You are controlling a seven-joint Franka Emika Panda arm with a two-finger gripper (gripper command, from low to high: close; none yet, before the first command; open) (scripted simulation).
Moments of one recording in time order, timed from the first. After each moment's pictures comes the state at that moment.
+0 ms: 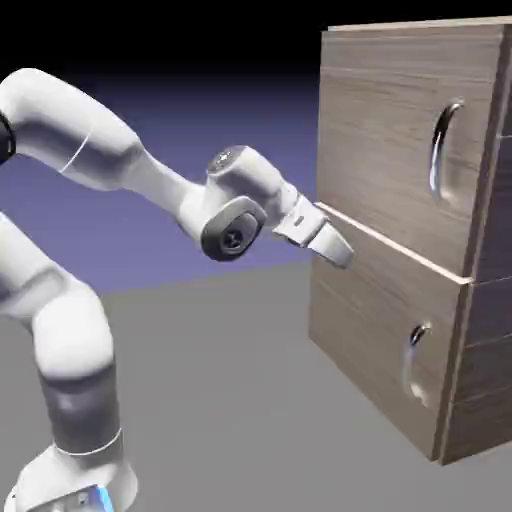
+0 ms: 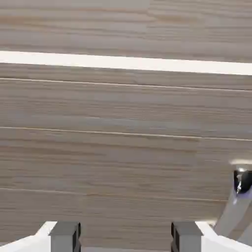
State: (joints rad) arm 0.09 -0.58 -0.10 -2.78 -0.01 3.11 0.70
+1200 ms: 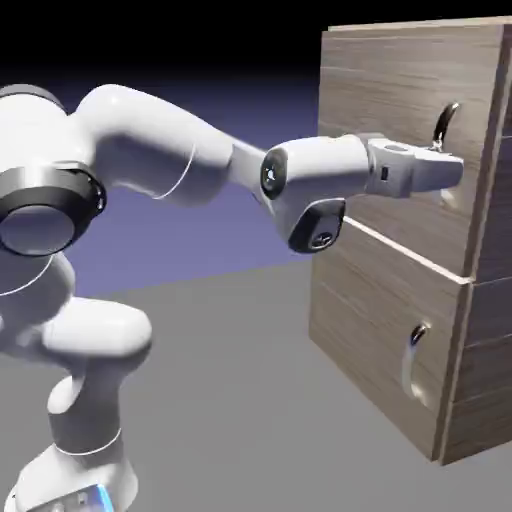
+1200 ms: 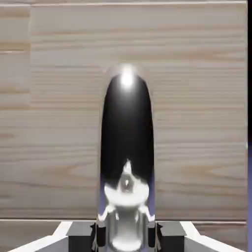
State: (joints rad) arm 0.84 -0.53 -0.93 -2.47 -0.02 3.70 0.39
